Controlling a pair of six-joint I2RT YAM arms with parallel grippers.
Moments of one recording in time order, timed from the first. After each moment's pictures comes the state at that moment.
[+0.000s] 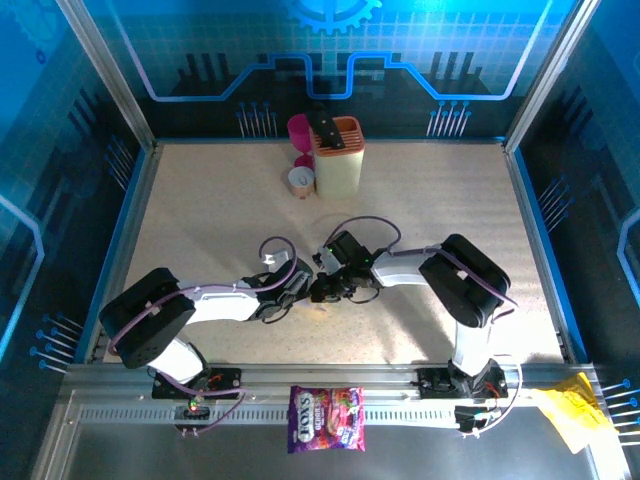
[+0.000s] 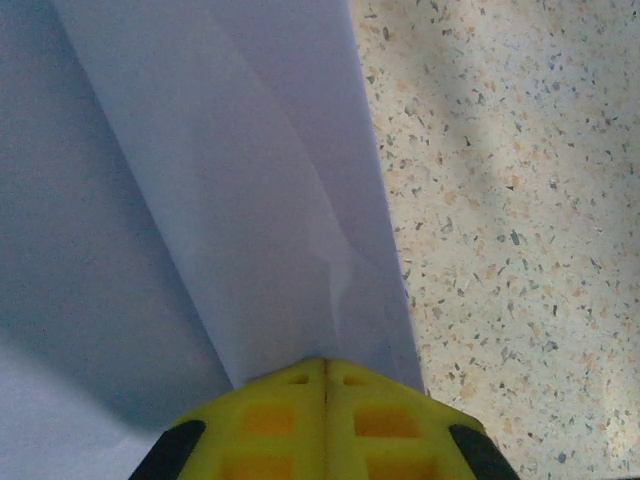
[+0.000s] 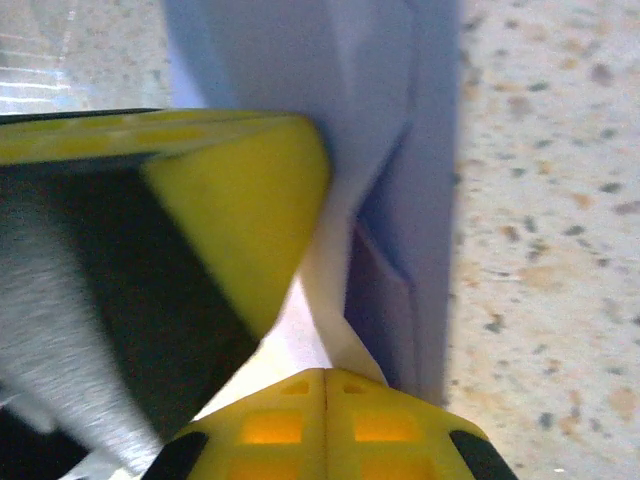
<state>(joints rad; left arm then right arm) -0.81 1.54 0.58 0.00 -0.29 -1.13 0.76 1.87 0.91 -0.08 -0.60 0.62</state>
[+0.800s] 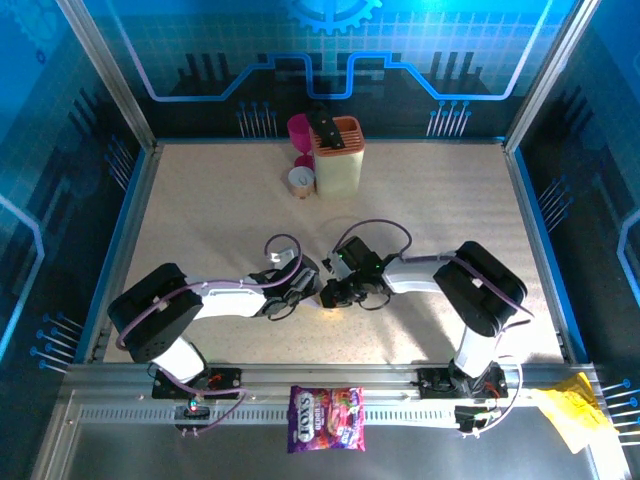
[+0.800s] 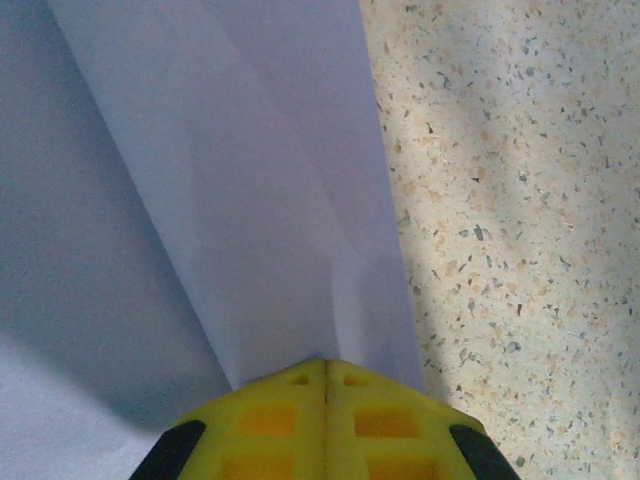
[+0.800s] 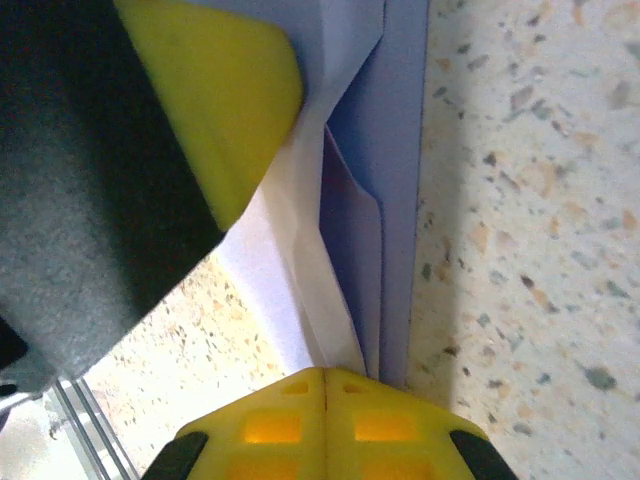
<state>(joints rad) -0.81 1.59 0.63 -0.02 -0.26 -1.16 0.76 1.76 0.80 -0.11 -0.52 0.54</state>
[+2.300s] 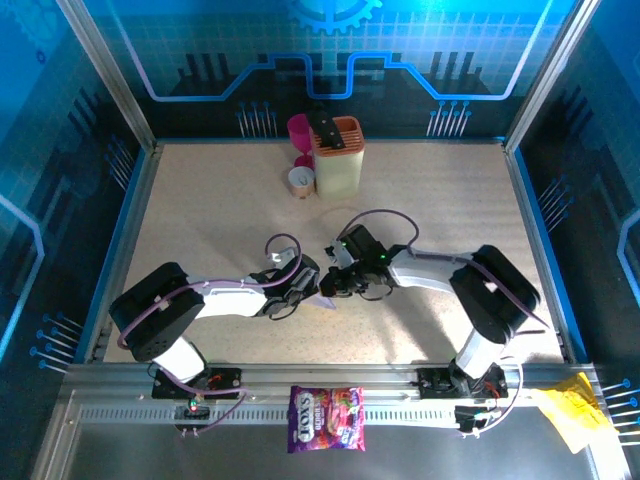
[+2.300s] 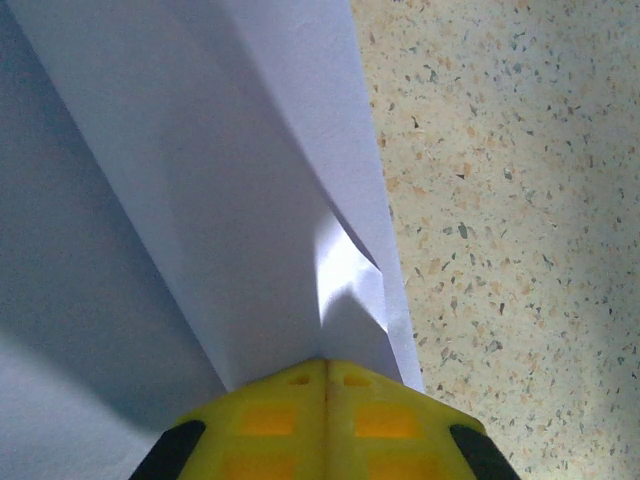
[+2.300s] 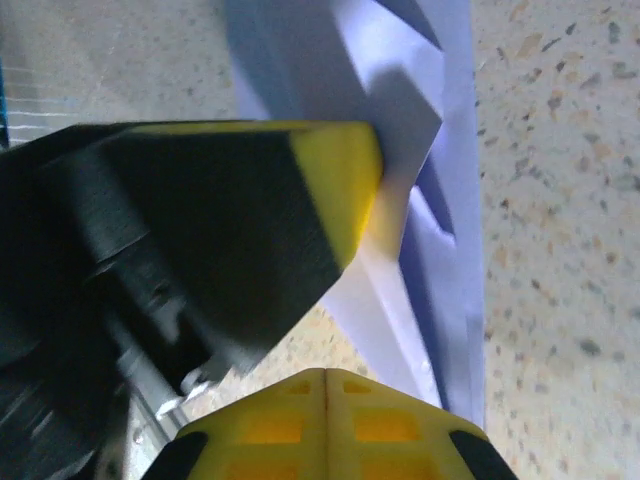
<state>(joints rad) -0.81 1.60 0.63 0.00 -0.24 -1.19 0.73 1.71 0.88 -0.18 -0.56 0.62</state>
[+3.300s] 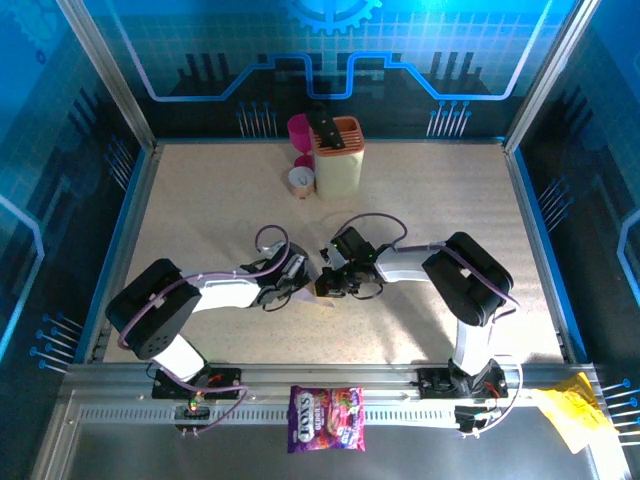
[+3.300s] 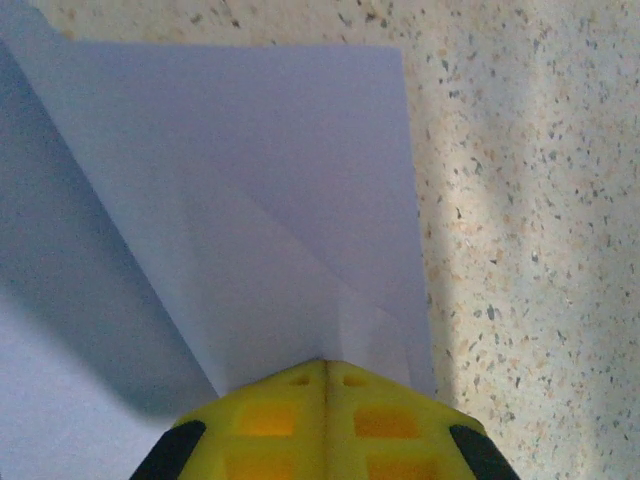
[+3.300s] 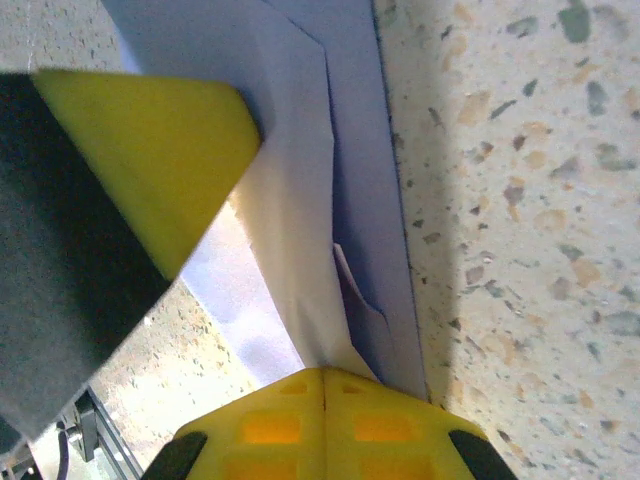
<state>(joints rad) -0.69 1.59 0.64 -0.01 -0.16 -1.16 0.72 1.86 0.92 -0.13 -0.54 0.65</state>
